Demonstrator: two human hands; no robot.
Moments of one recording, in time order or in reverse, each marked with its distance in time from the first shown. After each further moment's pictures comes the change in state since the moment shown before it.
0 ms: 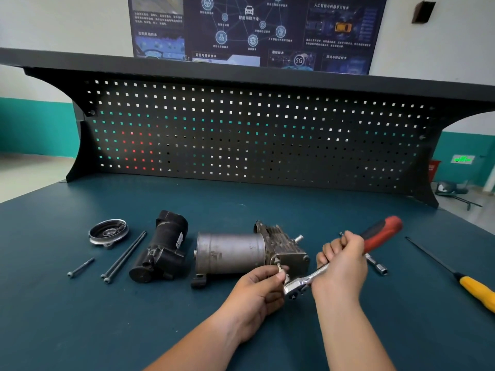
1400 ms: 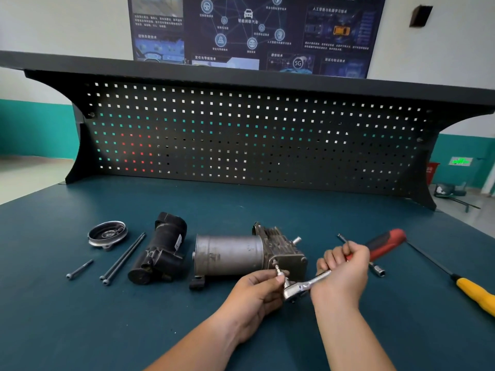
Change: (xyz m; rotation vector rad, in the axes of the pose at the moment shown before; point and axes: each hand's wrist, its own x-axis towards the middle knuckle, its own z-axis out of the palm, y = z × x) left_hand -0.001 0.002 0.001 0.022 -0.006 -0.015; right_hand 0.003 0.000 -0.010 0.101 -0.001 0.036
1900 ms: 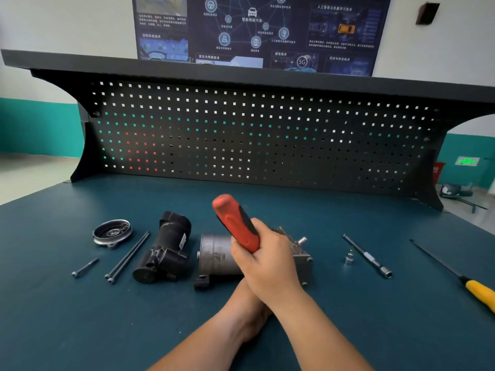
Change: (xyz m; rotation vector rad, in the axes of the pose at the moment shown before) left_hand -0.005 0.007 -0.001 -0.041 -0.100 0.063; right_hand -0.053 0.038 0.035 -1.002 -0.949 -0.775
